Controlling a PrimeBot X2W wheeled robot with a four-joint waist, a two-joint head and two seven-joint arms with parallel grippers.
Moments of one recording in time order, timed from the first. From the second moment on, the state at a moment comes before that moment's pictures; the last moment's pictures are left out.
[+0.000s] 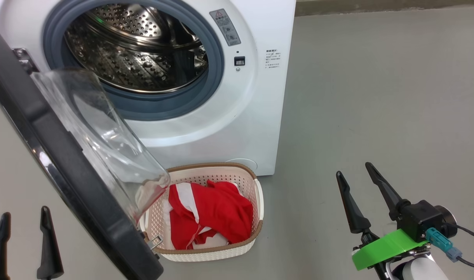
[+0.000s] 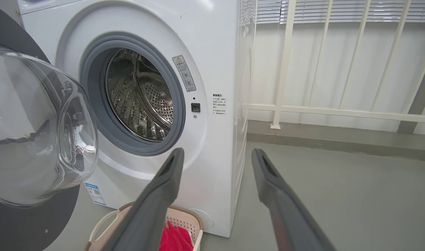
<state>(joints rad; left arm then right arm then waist) 0.06 0.05 0.32 -0.02 -0.17 -0.12 -0.25 -0.09 -0.05 0.08 0.20 0.19 0.12 -0.26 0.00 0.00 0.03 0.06</state>
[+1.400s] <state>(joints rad) -0.06 0.04 0.33 -0.09 -1.35 -0.06 0.11 -0.08 -0.05 0.11 0.23 0.23 0.12 -0.26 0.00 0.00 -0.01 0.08</state>
